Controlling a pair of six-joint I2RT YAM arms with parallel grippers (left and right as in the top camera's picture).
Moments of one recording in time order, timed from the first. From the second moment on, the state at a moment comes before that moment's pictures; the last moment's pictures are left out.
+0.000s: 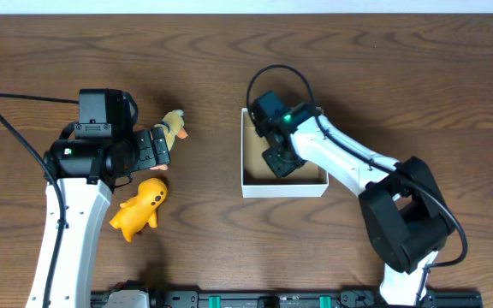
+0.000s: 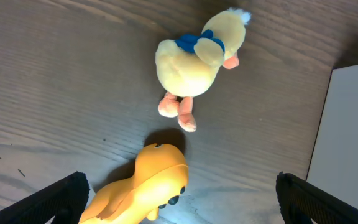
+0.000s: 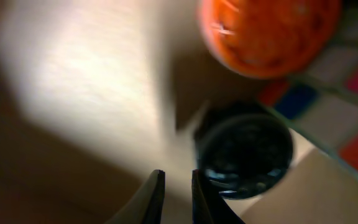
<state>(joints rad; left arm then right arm) -0.01 1.26 1.15 -1.03 -0.01 -0.23 0.63 1.97 1.39 -0.91 0.09 0.03</state>
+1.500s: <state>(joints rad) -0.01 1.73 1.15 -0.67 -0.01 0.32 0.16 1.86 1.39 -1.00 -0.20 0.18</state>
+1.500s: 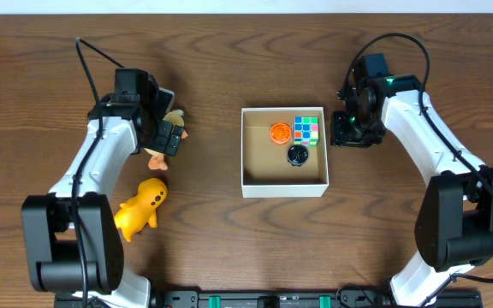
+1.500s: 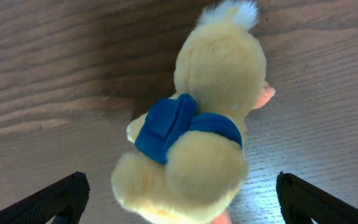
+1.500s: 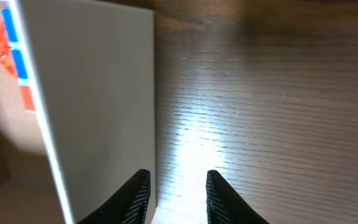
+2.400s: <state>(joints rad) -0.01 1.82 1.15 -0.66 -0.01 0.36 0.16 1.86 1.39 -1.00 -0.28 0.13</state>
